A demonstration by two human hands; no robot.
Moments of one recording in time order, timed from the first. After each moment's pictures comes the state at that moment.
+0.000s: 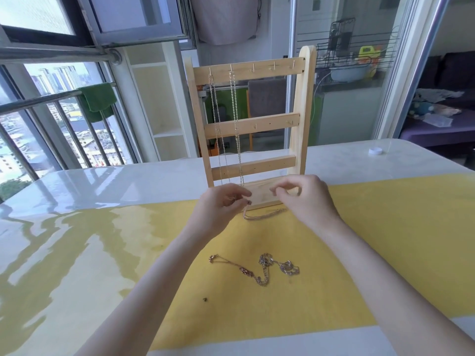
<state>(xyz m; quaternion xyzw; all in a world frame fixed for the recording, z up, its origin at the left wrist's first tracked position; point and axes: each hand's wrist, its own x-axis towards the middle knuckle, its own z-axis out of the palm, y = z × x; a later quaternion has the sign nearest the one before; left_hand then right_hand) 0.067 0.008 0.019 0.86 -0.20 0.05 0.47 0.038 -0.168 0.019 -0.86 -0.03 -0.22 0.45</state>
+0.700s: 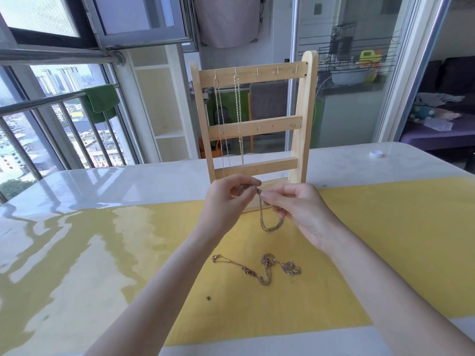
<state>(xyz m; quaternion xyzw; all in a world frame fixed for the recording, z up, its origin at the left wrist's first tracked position) 0.057 -0.006 0.030 0.81 -0.19 0.10 0.54 0.036 -0.157 0.015 -0.70 -0.01 -0.05 0.72</state>
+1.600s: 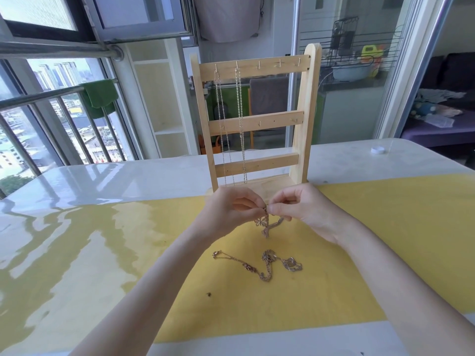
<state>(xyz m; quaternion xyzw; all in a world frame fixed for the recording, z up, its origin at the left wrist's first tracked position) 0.059 0.008 0.019 0.82 -0.27 -0.03 0.50 0.032 -0.173 0.017 -0.79 -0.08 0.02 0.61</state>
